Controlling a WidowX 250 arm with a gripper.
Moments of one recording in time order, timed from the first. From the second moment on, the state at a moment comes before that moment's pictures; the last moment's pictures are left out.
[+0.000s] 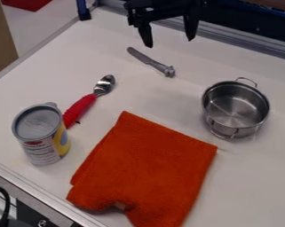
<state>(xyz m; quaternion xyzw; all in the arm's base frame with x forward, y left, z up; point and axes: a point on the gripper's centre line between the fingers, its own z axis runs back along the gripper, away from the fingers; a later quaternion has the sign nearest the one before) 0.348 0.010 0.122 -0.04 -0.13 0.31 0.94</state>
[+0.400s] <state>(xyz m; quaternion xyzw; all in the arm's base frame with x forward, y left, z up) 0.340 0.020 0.104 0.01 -0.11 0.29 0.95</state>
